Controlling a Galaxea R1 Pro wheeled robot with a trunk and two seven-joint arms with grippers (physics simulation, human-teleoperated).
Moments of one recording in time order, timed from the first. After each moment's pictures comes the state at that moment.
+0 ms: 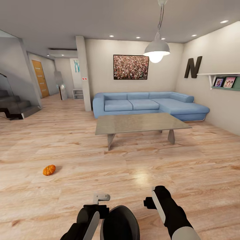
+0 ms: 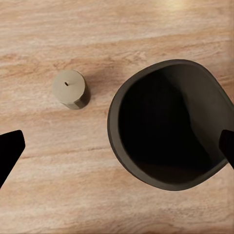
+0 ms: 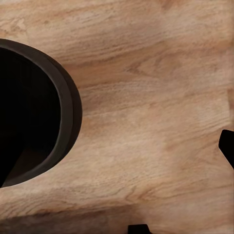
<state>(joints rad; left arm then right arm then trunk) -0.22 -0.17 -0.25 -1.24 0.29 0.83 0.47 -0.48 0.12 0.00 -0.89 -0.05 0.97 -0.22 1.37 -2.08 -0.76</state>
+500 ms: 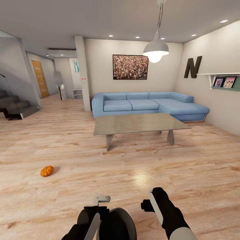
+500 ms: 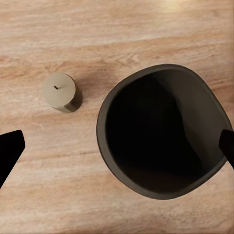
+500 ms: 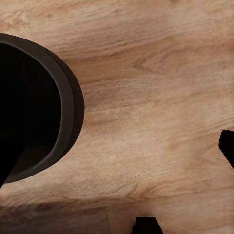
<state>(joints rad) -0.22 -0.17 -0.26 -1.20 0.29 0.80 0.47 -0.48 0.14 0.00 -0.86 -0.05 0.97 -0.21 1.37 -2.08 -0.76</state>
